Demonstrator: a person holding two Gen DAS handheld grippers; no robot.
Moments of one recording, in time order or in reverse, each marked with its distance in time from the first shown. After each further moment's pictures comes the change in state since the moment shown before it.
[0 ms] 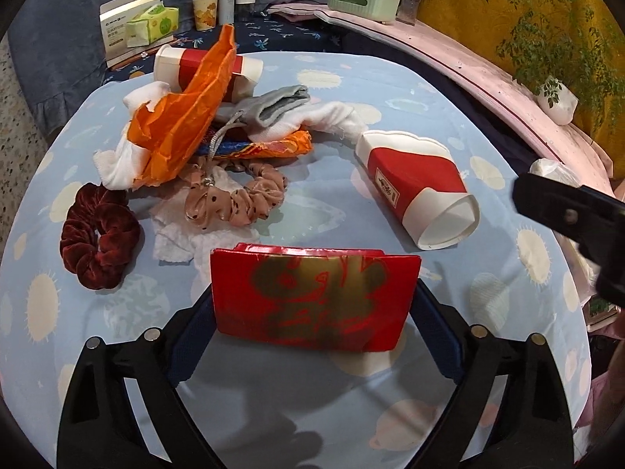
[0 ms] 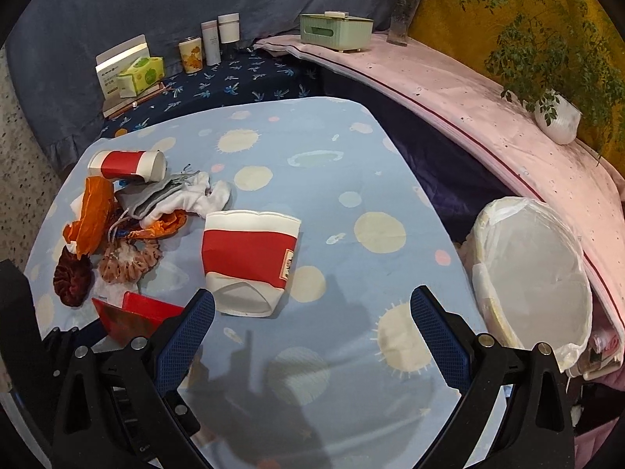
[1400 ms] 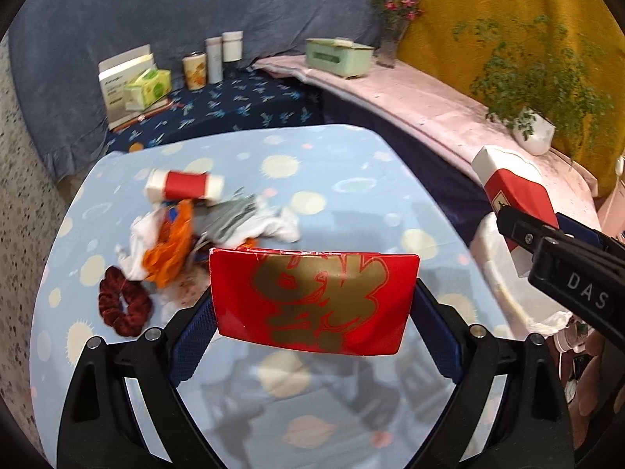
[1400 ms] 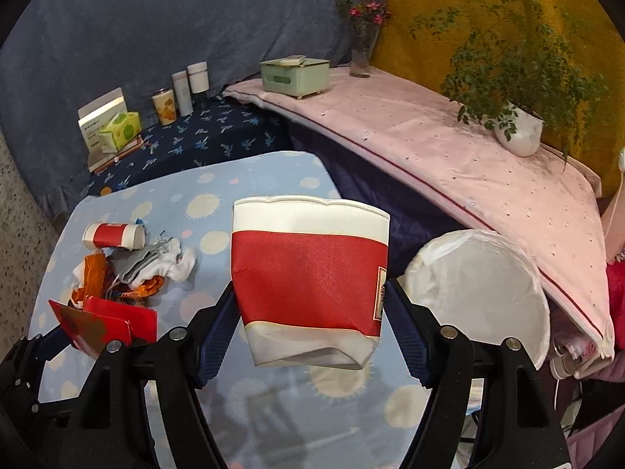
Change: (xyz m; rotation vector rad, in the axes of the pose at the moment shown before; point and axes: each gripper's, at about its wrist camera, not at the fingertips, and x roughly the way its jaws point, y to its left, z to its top) left arm -0.080 -0.071 0.049 0.048 -0.141 0.002; right arm -0.073 -0.078 0.028 0.106 -0.140 -0.079
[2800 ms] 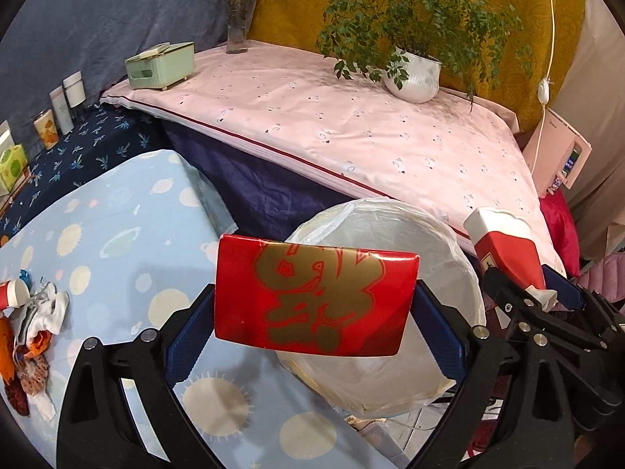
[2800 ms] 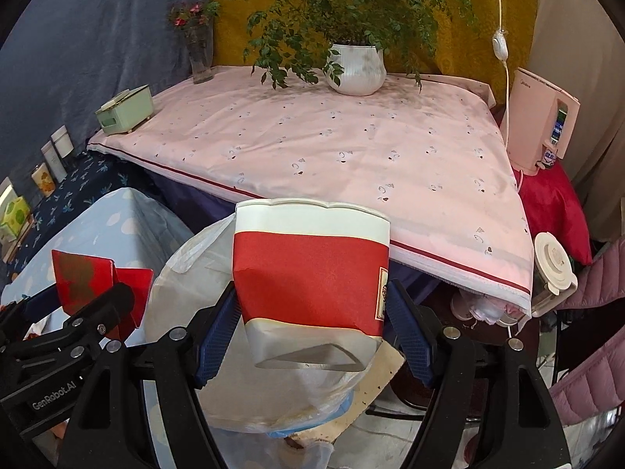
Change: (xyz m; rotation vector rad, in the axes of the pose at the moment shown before) left arm 0.068 -0.238 0.038 0.257 0.061 -0.270; right arm 0.024 -0.239 -0.029 0.307 0.034 -0.238
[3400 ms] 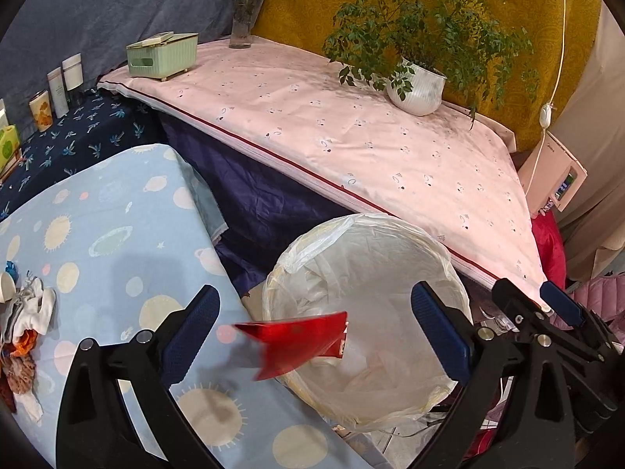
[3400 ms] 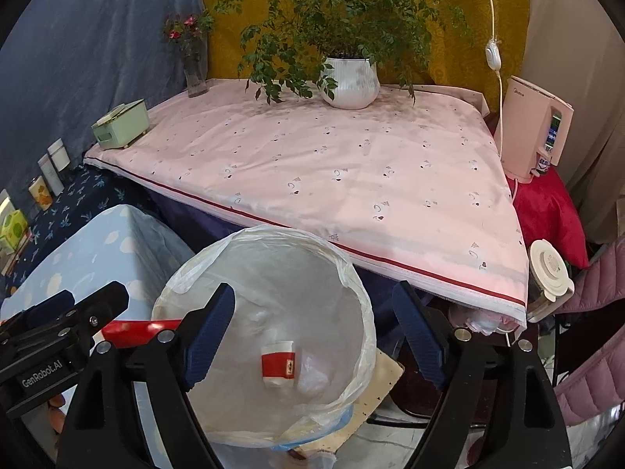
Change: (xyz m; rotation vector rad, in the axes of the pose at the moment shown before) left arm 0.006 0.013 0.014 -0.065 0.004 -0.053; right arm -0.008 -0.006 0.010 0.037 -0.034 -0.013
